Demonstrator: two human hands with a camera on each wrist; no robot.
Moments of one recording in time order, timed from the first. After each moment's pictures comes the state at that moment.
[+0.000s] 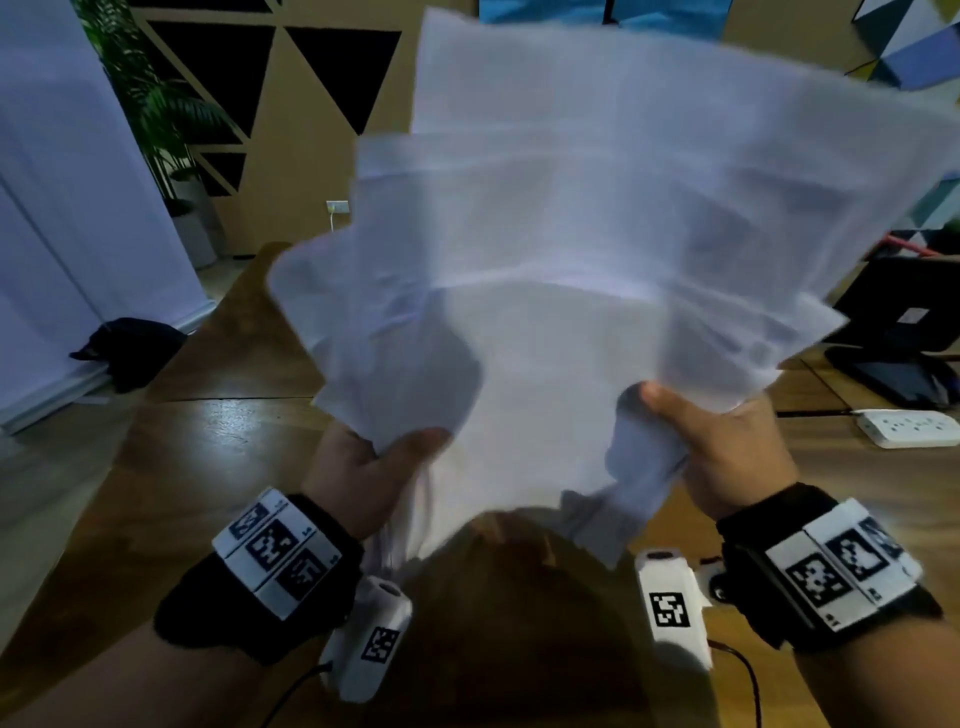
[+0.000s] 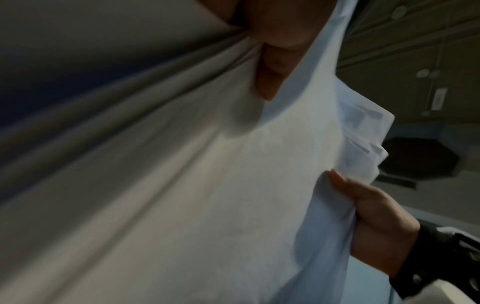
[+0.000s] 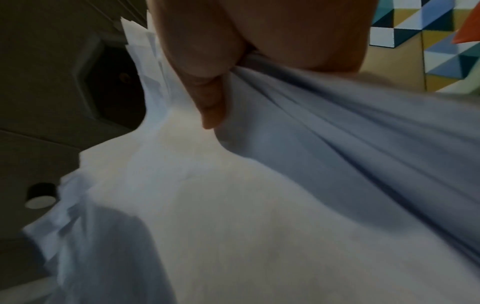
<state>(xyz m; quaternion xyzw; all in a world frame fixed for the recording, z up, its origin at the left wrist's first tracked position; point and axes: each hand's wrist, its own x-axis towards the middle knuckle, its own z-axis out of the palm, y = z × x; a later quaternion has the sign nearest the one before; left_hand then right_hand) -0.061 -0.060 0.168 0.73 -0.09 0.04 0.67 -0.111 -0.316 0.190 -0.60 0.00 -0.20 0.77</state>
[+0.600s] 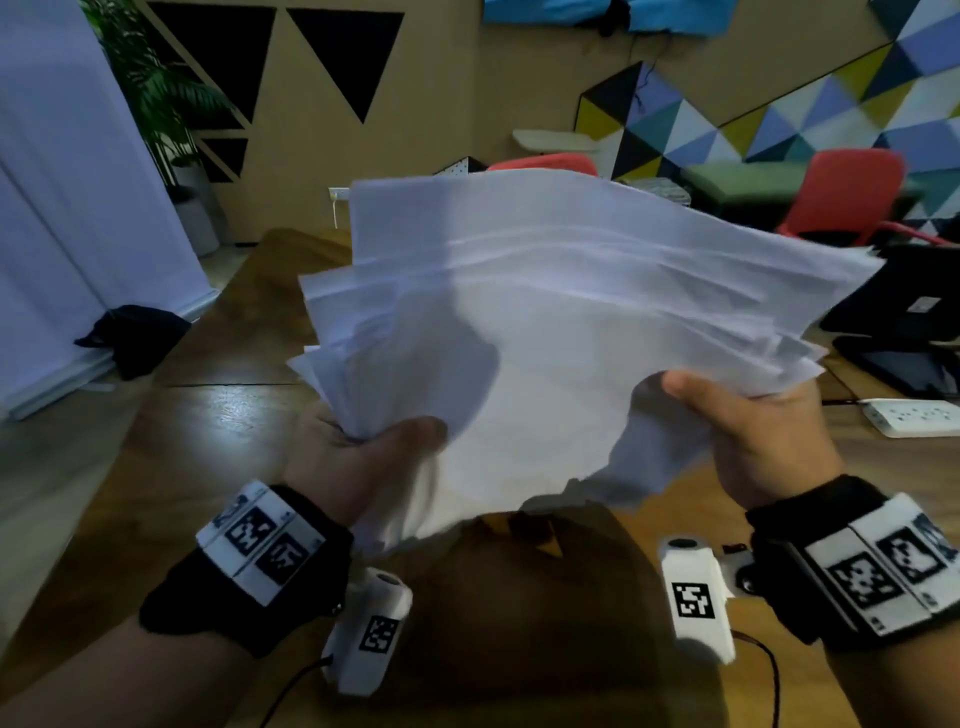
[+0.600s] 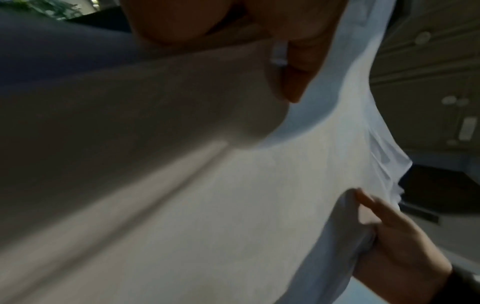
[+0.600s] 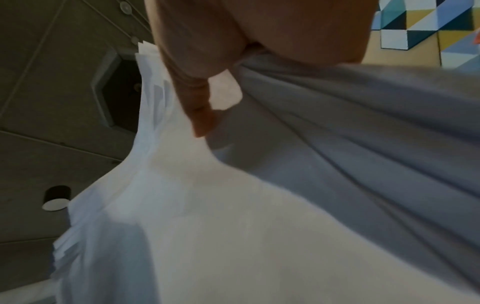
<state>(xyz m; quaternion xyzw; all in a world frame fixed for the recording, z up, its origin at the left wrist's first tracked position) -0.068 -0.052 0.171 0.70 -0.03 0.05 0.71 -0.120 -0.321 0.200 -0.61 -0.08 -0.20 0.76</state>
